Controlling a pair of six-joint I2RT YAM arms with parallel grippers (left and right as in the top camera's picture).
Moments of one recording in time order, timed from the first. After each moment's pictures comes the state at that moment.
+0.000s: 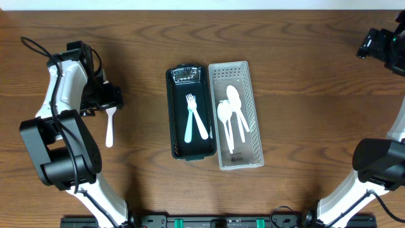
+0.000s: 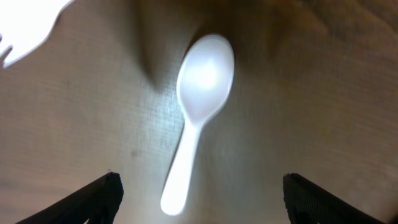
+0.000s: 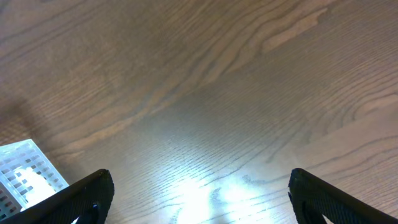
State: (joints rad) left arm 0.23 1.98 1.49 -1.12 0.00 -0.02; right arm -0.32 1.98 2.31 -1.59 0.04 0.20
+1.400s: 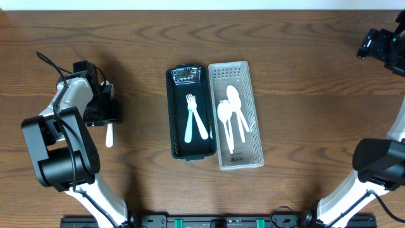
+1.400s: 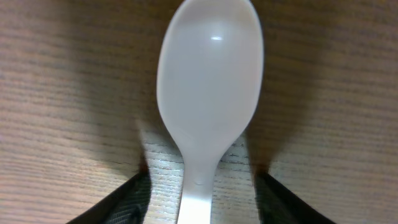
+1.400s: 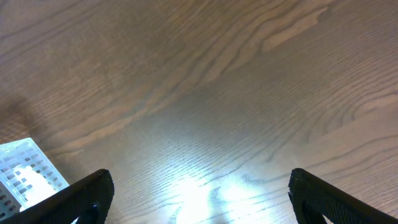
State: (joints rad) left arm 0.26 1.97 1.26 -0.88 0.01 0.13; right arm -0.32 1.98 2.31 -1.59 0.04 0.19
